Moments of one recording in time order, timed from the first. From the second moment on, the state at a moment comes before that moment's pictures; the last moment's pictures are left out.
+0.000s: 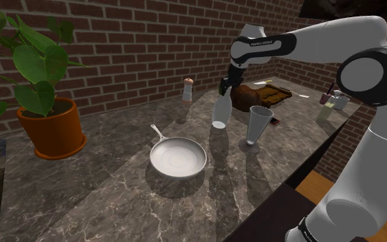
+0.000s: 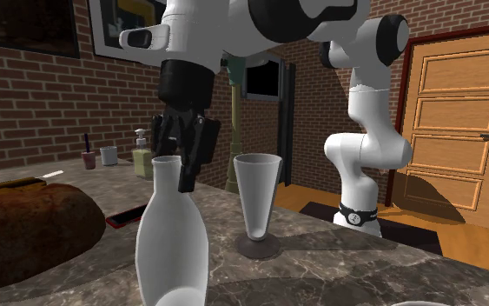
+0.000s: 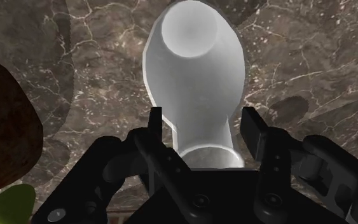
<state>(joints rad) -0.06 0.12 -0.22 -1.75 0.05 2.07 -0.19</state>
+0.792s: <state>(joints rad) -0.06 0.12 -0.22 -1.73 0.05 2.04 -0.19</state>
